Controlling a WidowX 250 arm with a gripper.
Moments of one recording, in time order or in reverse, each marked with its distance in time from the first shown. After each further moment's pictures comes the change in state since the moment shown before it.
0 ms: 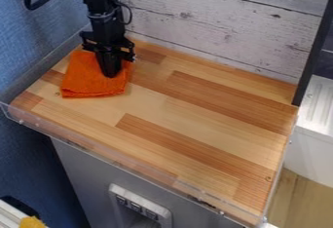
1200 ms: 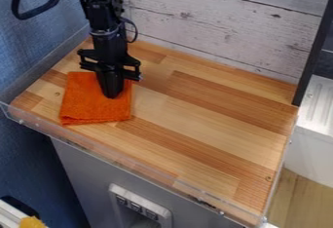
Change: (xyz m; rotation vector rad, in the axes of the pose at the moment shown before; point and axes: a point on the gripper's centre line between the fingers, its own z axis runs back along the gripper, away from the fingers) arm -0.045 -0.037 0.005 -0.007 0.042 0.097
